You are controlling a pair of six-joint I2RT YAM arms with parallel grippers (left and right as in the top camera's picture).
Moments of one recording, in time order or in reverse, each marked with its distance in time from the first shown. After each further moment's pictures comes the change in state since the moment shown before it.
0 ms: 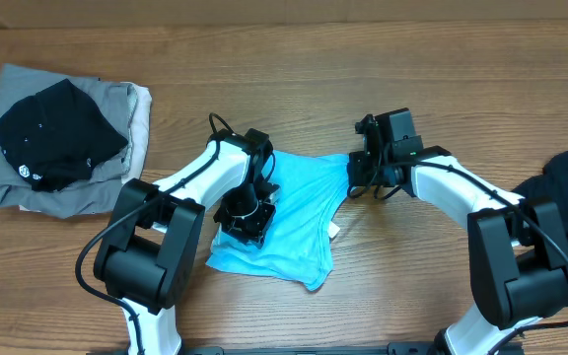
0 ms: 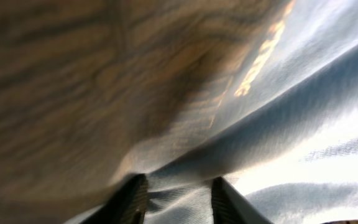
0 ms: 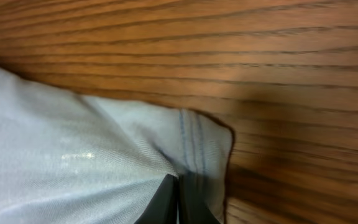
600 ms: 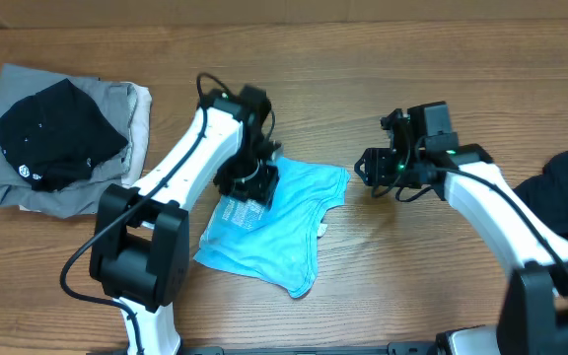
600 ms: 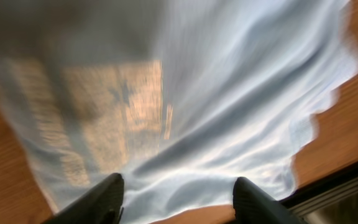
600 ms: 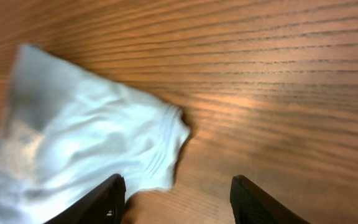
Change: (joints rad) left arm 0.045 -0.001 0.346 -0.171 0.021 0.000; right arm -0.073 -0.254 0.024 -0.287 -0.088 0.003
